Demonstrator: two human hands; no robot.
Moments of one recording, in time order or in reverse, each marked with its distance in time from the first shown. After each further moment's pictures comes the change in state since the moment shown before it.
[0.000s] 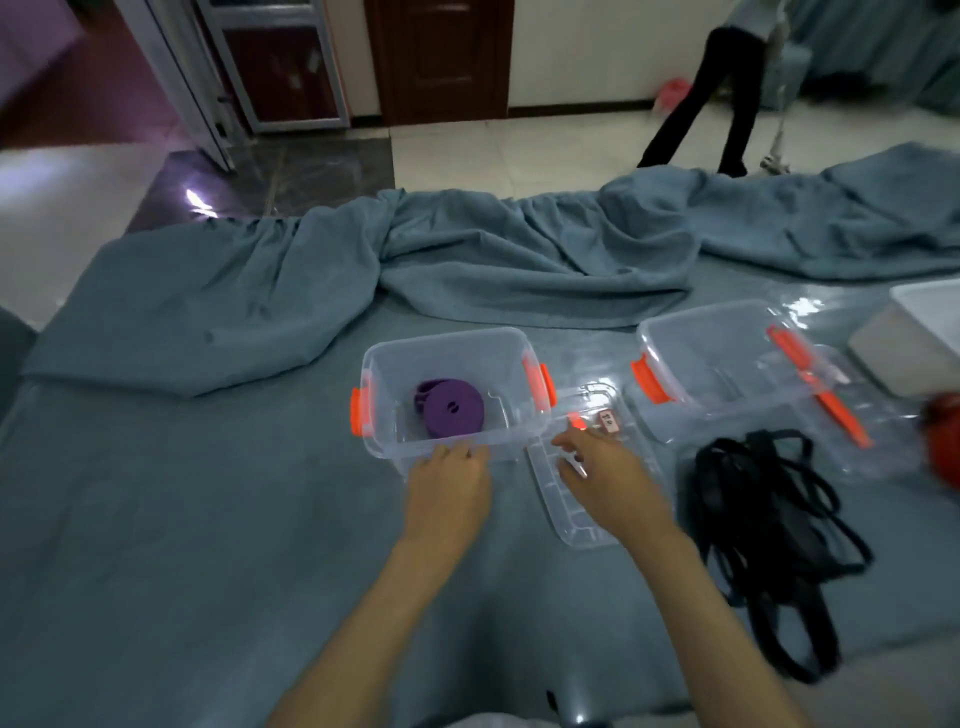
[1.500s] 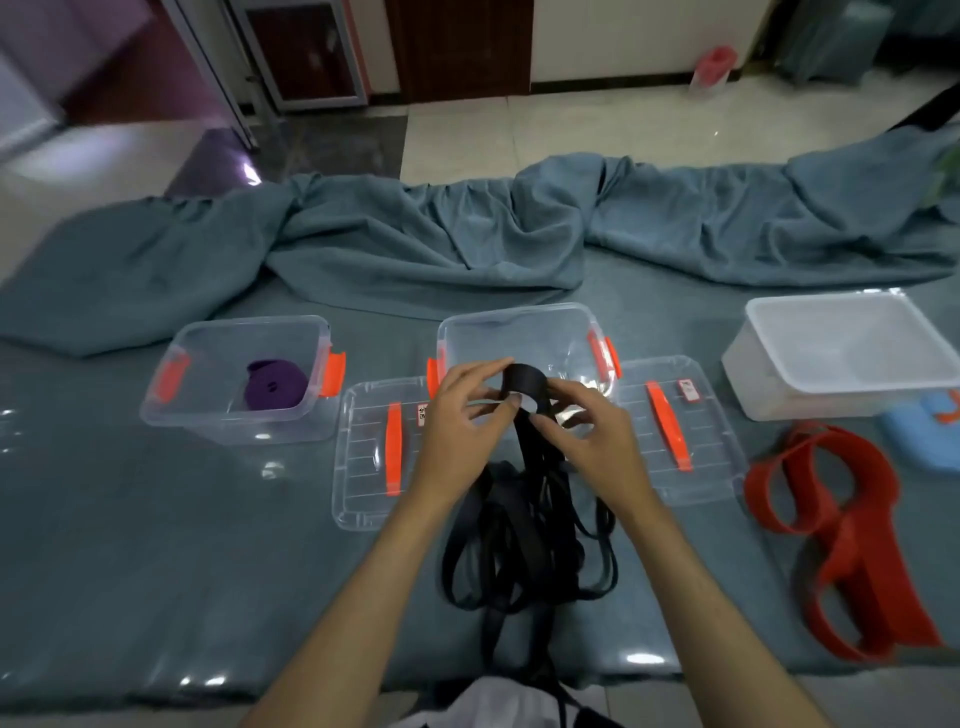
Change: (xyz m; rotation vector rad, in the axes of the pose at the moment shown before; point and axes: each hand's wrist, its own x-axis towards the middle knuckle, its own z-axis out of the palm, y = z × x) left_hand 0.099 0.390 -0.024 -1.254 0.366 -0.093; right_hand 0.022 0.318 -0.209 0.658 0.107 -0.280
